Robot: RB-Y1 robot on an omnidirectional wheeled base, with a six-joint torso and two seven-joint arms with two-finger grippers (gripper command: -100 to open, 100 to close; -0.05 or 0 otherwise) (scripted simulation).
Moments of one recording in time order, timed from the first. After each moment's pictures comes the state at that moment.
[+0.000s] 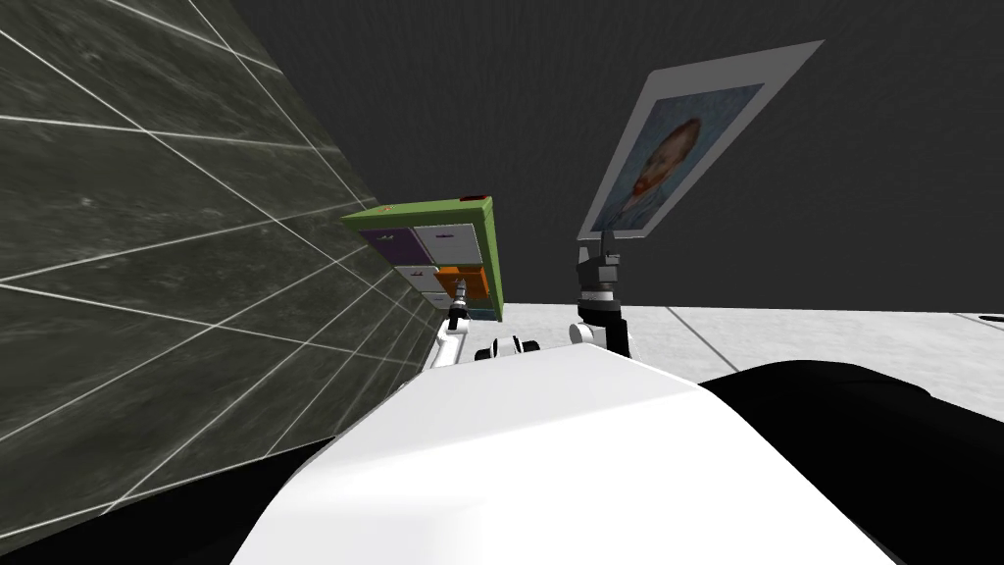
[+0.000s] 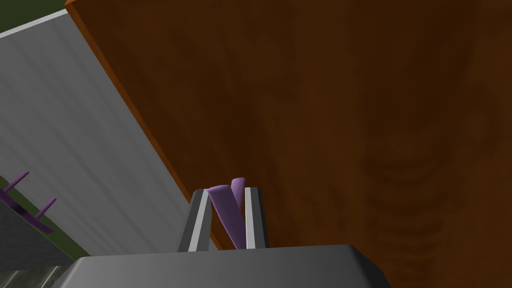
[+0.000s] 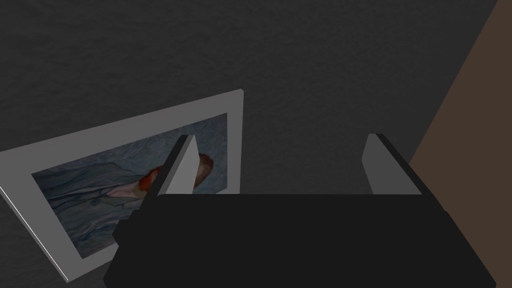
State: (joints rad) left arm -0.23 0.03 0.10 -0.97 -0.18 -0.55 -0.08; right arm 0.53 0.03 -0.01 -2.39 0.01 -0.35 0.07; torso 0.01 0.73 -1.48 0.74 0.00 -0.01
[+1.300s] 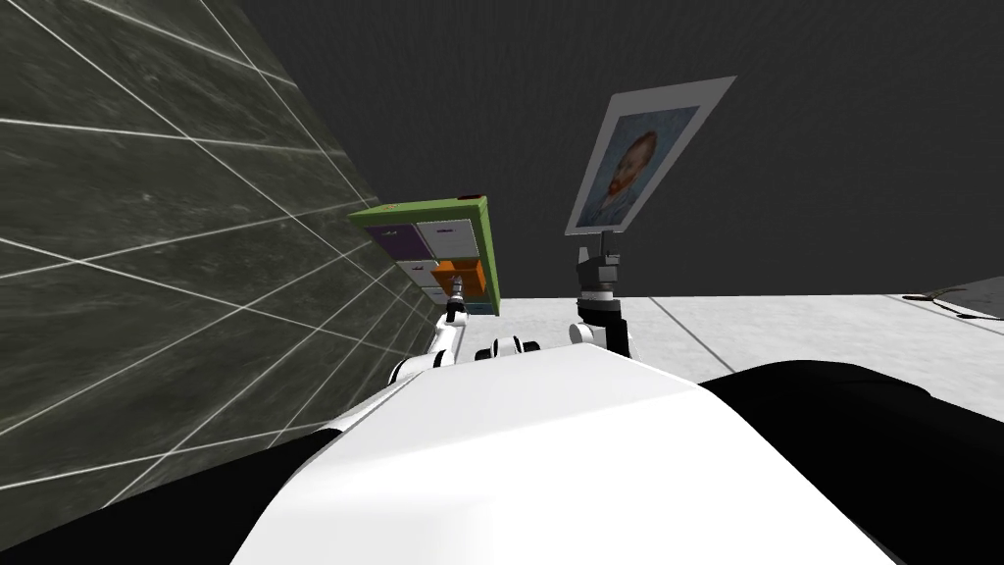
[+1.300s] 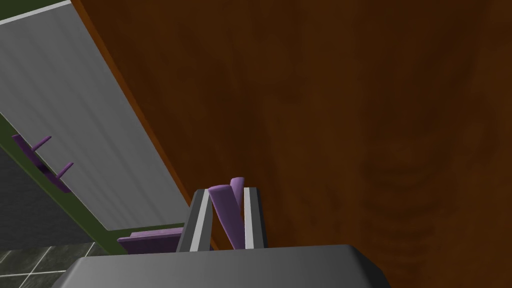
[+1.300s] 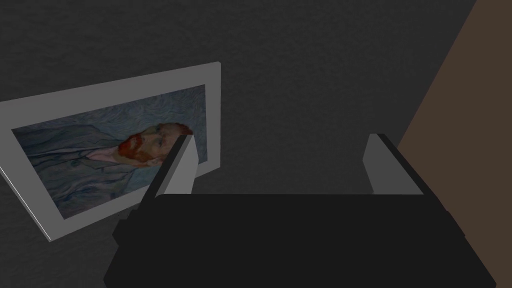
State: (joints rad) left arm -0.44 0.07 0.21 -0.66 -0.15 -0.64 -0.08; right arm 0.53 0.03 -0.01 -2.39 0.01 -0.35 0.07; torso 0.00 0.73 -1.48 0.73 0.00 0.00
